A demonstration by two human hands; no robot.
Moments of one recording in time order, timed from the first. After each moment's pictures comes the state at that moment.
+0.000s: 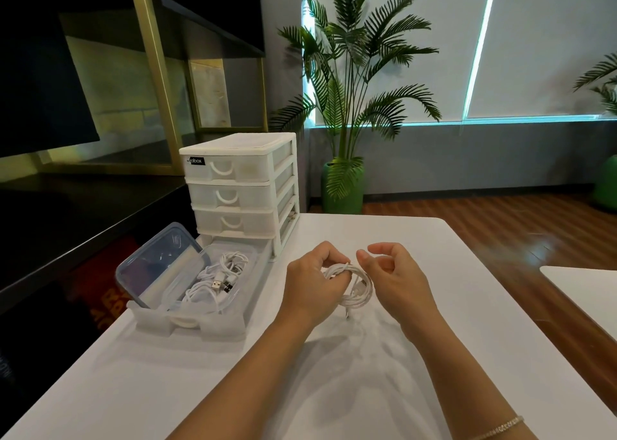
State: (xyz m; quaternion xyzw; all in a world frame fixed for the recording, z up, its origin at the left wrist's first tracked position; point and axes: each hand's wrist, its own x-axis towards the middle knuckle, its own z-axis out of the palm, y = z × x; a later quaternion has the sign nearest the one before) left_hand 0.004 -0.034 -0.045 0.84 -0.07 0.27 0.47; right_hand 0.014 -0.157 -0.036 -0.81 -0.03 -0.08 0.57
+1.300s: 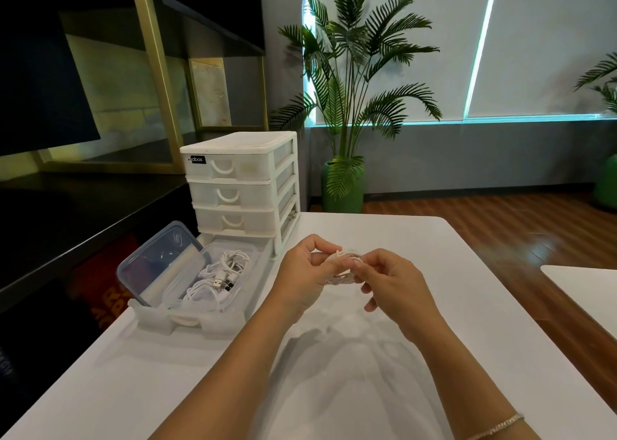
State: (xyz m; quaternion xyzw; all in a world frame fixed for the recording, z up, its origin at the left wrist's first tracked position) left_hand 0.016 -0.019 -0.039 0.74 -0.05 0.09 0.67; right_hand 0.012 -0.156 -0.035 -0.84 -0.06 -0.06 0.54
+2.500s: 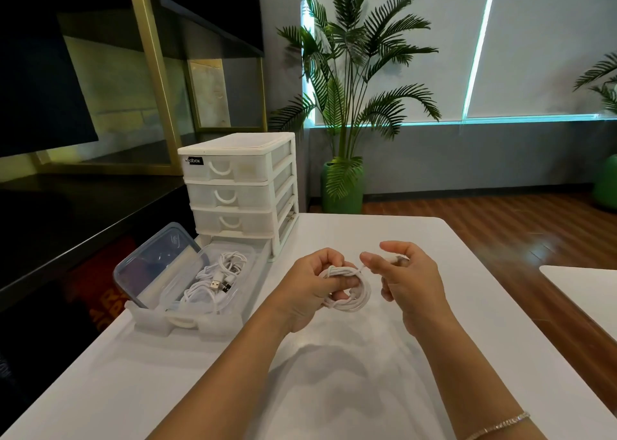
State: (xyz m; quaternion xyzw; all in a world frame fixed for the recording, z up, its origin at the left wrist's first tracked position) left_hand 0.008 -0.021 -0.038 0.68 -0.08 -0.04 0.72; right_hand 0.012 -0.164 -0.027 -0.72 0.03 -0.08 0.69
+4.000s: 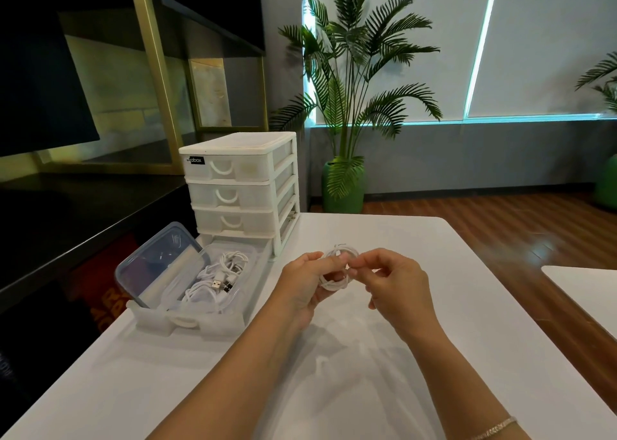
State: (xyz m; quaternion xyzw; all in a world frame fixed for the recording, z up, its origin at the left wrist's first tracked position) left_hand 0.017 -0.023 -0.041 0.59 0.07 -0.02 0.81; right_hand 0.009 -0.154 -0.037 -0.81 -0.08 -0.14 0.57
